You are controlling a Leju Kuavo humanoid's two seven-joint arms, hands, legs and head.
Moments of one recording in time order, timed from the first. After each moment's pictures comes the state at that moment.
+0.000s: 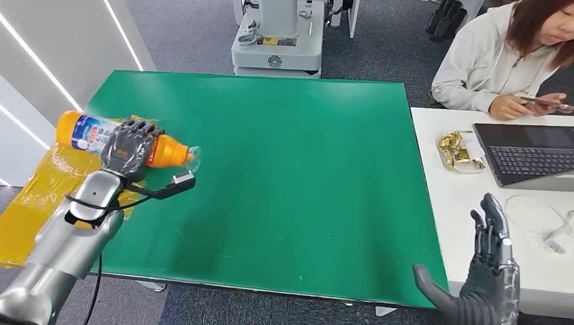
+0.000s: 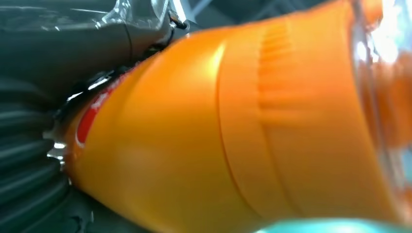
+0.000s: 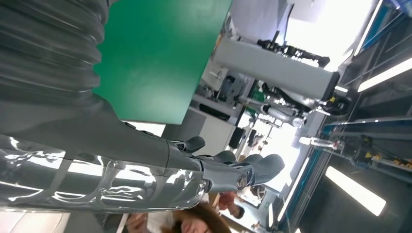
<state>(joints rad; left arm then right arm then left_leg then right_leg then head) -0.42 0.46 -0.36 -1.24 -1.31 0.27 -0.04 0.27 -0.19 0.07 -1.96 0.17 -0.21 -0.48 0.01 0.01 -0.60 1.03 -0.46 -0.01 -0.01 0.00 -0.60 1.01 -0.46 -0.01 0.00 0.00</state>
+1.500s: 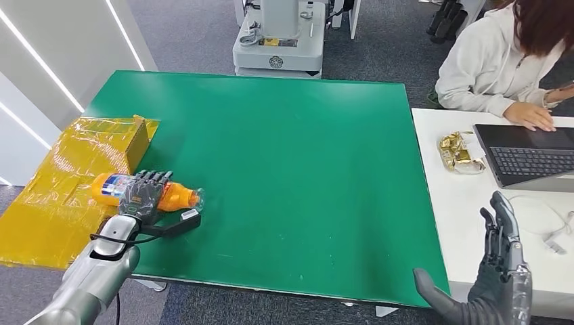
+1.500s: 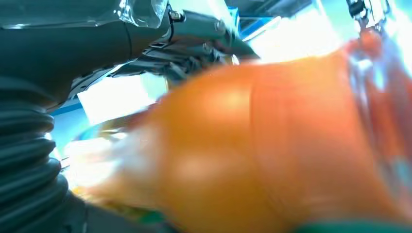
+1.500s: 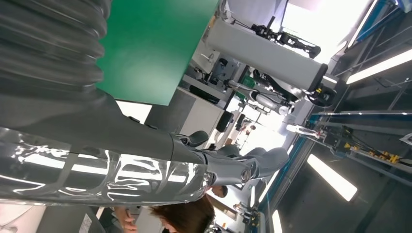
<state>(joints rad) -0.37 0.29 -0.25 -0.84 -1.34 0.39 -0.09 0.27 -0.17 0.07 -2.04 0.29 -0.19 -0.45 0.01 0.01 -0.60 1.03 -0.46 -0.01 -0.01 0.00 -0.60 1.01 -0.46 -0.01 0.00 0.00</state>
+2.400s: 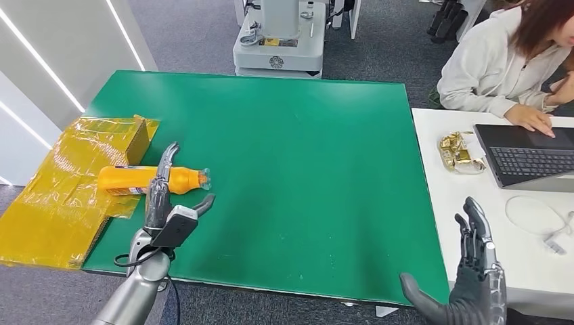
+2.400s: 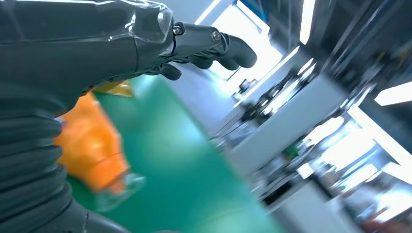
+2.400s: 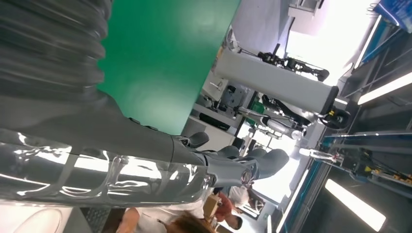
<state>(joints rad) -0.18 0.07 -0.26 -1.29 -0.34 0.43 -0.60 0.26 -0.21 0.15 -1.96 0.19 -0.22 -0.46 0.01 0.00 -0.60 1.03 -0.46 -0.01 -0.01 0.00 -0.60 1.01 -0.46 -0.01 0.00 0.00</state>
